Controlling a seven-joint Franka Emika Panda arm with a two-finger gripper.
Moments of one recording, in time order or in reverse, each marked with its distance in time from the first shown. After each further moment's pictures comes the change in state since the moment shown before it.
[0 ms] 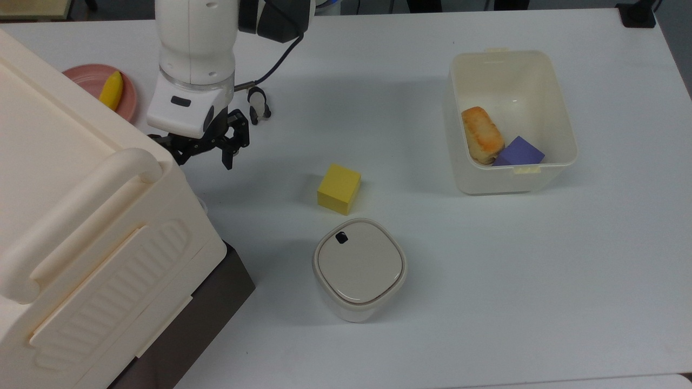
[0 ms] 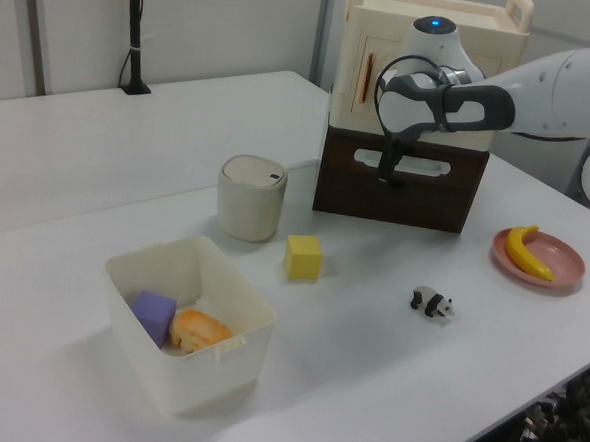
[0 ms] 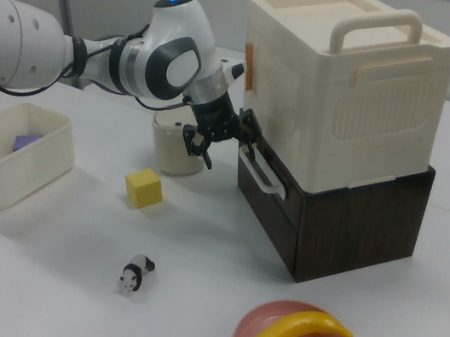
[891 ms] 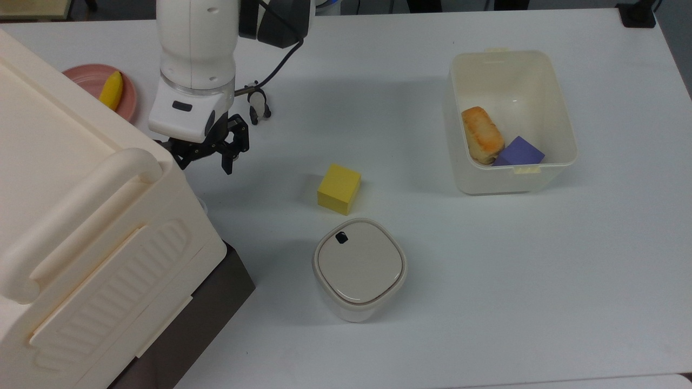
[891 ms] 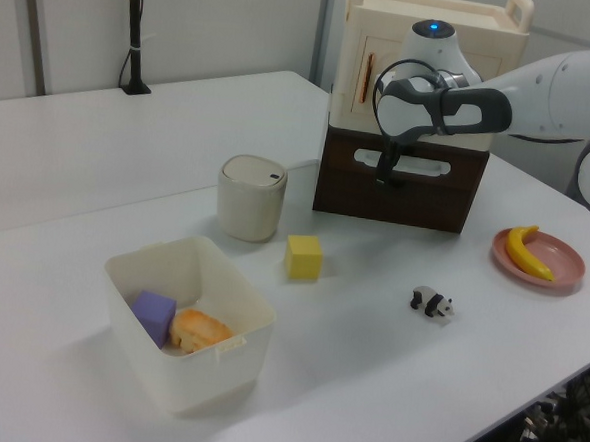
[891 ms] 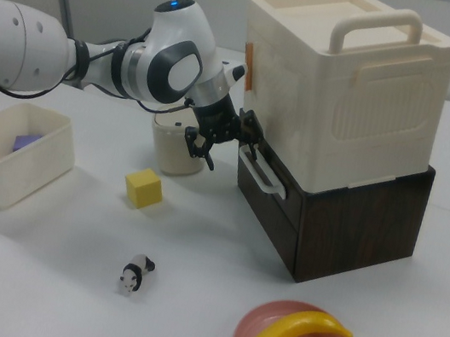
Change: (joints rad) arm -0.001 0.014 0.000 0.001 0.000 0.028 -0.011
